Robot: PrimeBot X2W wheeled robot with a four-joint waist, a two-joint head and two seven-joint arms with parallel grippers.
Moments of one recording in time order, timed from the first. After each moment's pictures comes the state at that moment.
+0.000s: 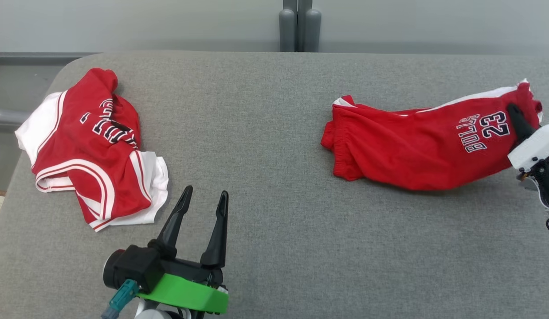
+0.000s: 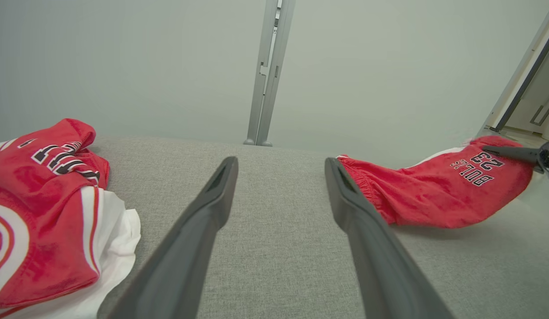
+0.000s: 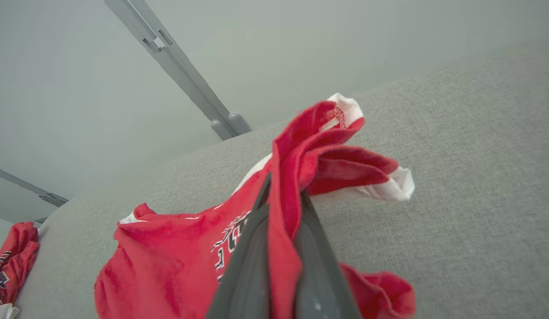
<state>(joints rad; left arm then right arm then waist) -0.04 0.06 -0.27 0.05 -0.31 -0.13 -0.26 -0.78 -0.67 0.83 0.78 1.45 0.13 -0.19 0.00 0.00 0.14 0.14</state>
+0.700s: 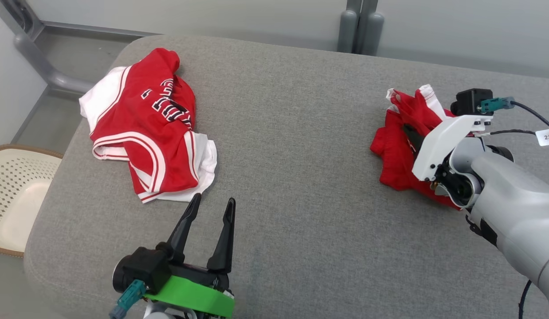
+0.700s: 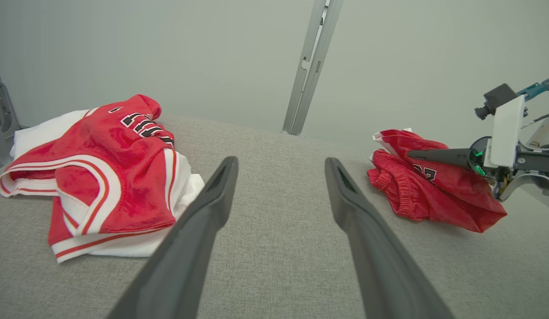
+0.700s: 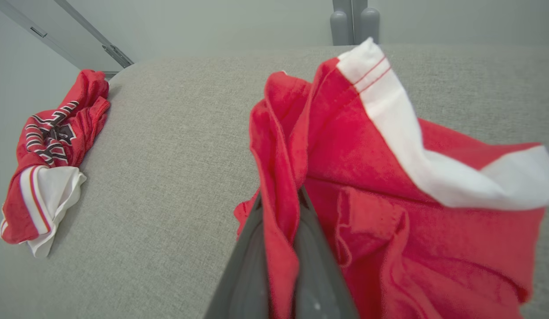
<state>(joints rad) -0.04 0.05 -0.30 0.09 -0.34 -0.13 -0.26 -0.93 -0.39 1.04 0.95 1.33 0.13 -0.02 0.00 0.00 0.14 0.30</state>
